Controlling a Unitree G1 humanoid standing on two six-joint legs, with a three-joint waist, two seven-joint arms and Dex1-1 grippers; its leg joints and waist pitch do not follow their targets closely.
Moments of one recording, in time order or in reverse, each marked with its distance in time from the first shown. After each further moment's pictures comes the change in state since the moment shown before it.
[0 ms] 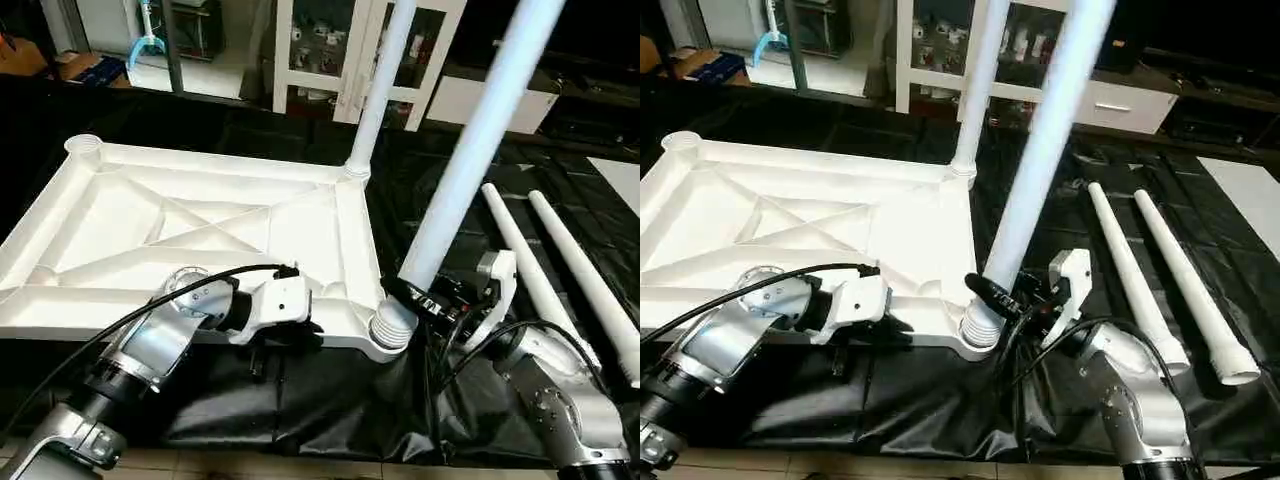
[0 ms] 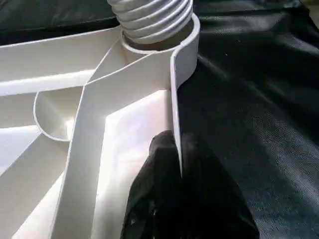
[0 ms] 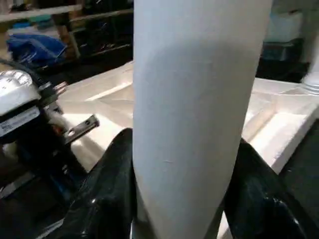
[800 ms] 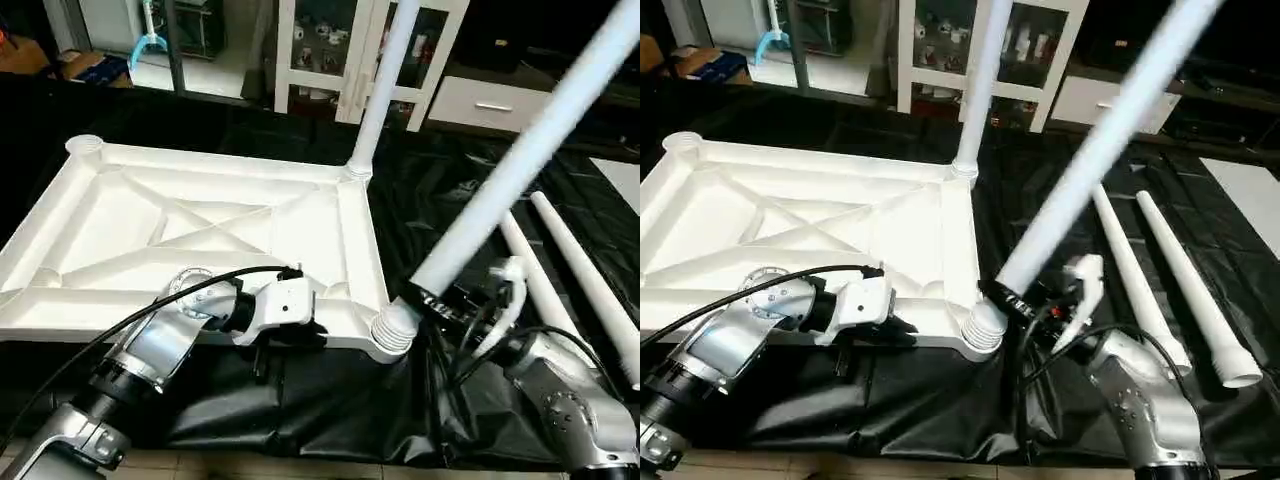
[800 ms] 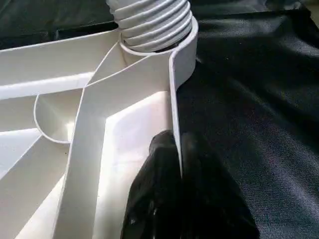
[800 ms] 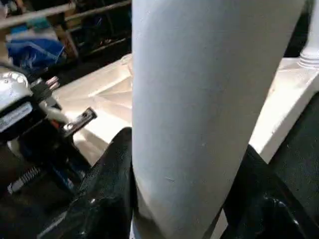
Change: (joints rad) left arm -0.001 -0.003 -0.005 0.010 0.003 -0.019 0.005; right arm -0.004 -0.074 0.019 0.012 0.036 0.068 0.032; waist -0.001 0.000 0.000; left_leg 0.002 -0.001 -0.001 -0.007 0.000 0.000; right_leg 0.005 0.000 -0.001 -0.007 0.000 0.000
